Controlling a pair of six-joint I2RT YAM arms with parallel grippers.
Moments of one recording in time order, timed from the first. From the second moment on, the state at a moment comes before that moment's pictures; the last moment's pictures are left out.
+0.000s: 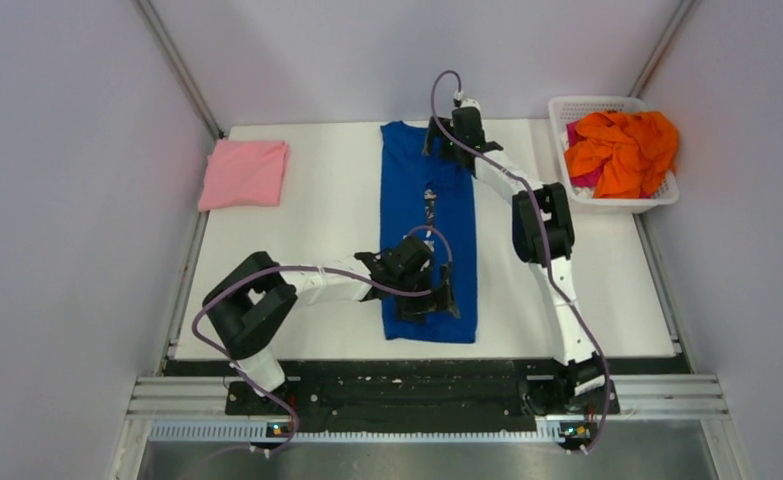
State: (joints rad) left arm -0.91 1.71 0.95 -0.21 0.29 -0.97; right arm 0.34 2.53 2.11 -0.11 0.02 0.43
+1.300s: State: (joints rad) left arm -0.87 1.37 0.69 -0.44 -0.02 -0.95; right arm 0.86 1.10 0.55 -0.42 0.06 0.78
